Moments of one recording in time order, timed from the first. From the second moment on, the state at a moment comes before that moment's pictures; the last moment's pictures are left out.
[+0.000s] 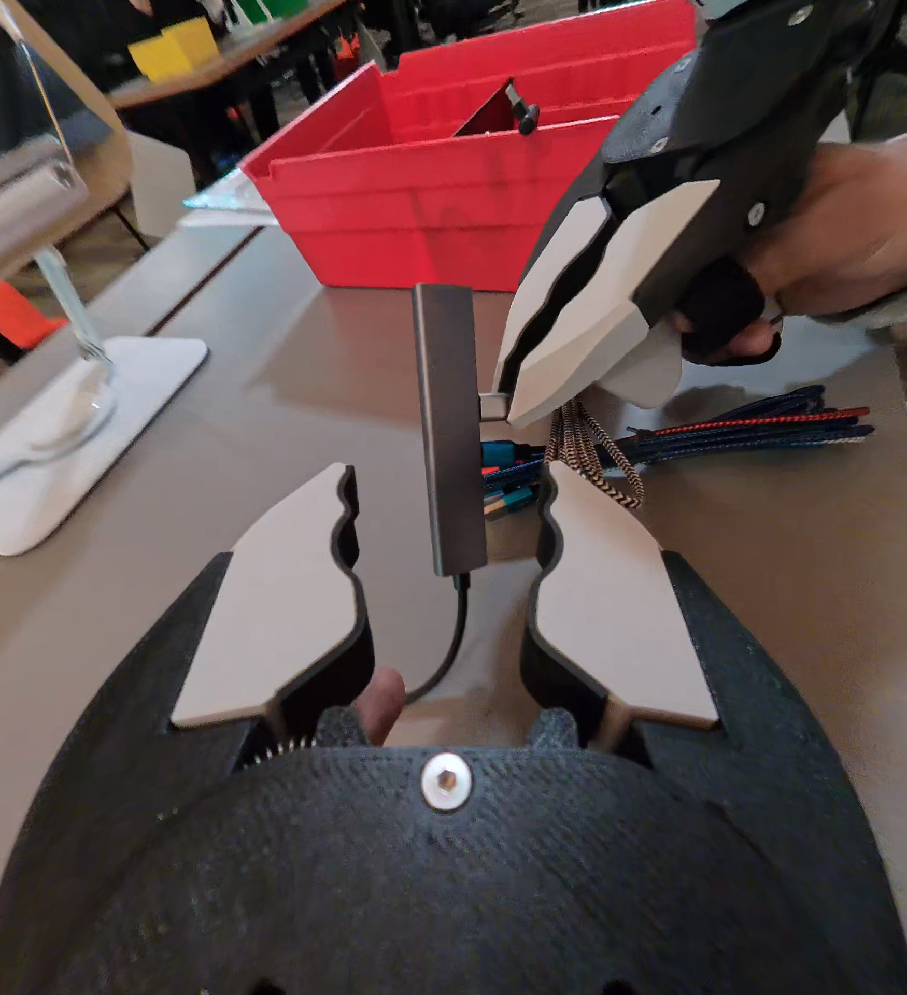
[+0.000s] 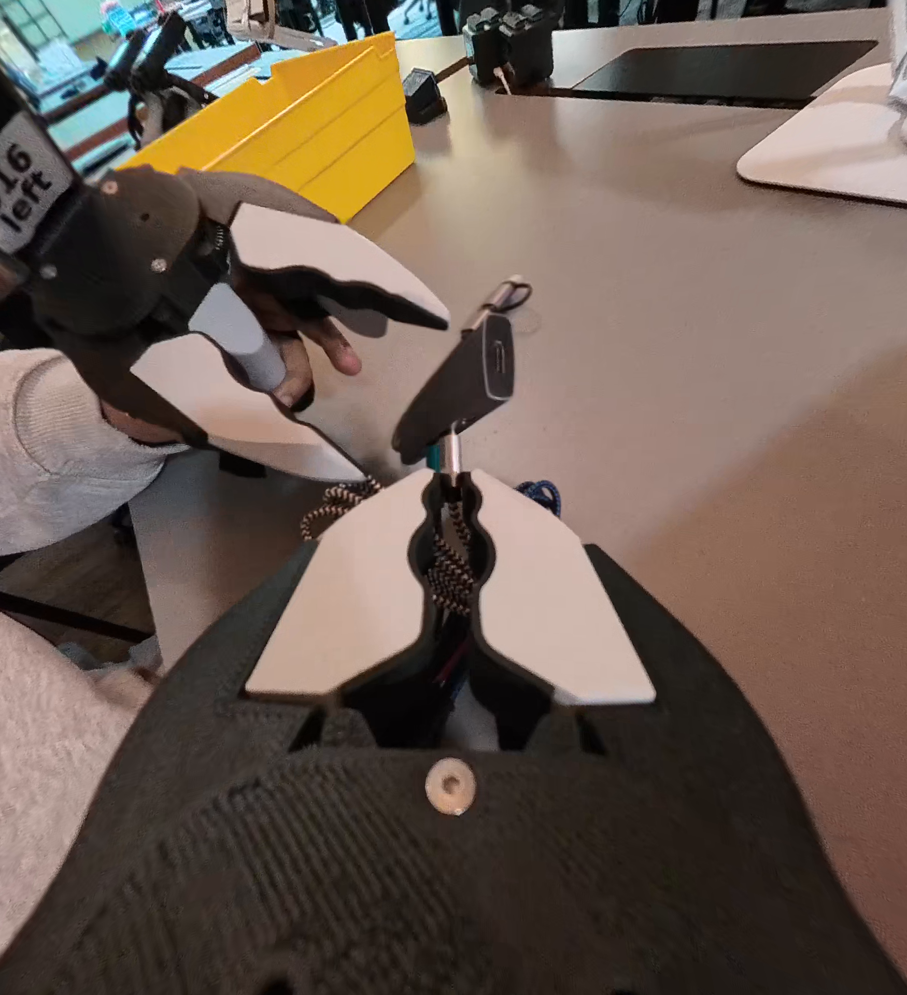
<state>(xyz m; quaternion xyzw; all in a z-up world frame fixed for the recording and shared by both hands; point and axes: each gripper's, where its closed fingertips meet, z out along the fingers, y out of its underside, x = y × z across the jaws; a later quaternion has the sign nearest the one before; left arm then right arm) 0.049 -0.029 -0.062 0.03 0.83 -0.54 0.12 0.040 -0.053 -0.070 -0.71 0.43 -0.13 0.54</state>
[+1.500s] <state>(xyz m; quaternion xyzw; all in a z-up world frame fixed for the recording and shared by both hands) 0.044 -0.034 -0.106 0.10 0.86 -0.46 0.19 0.017 -0.021 -0.049 -0.68 0.38 -0.08 0.62</state>
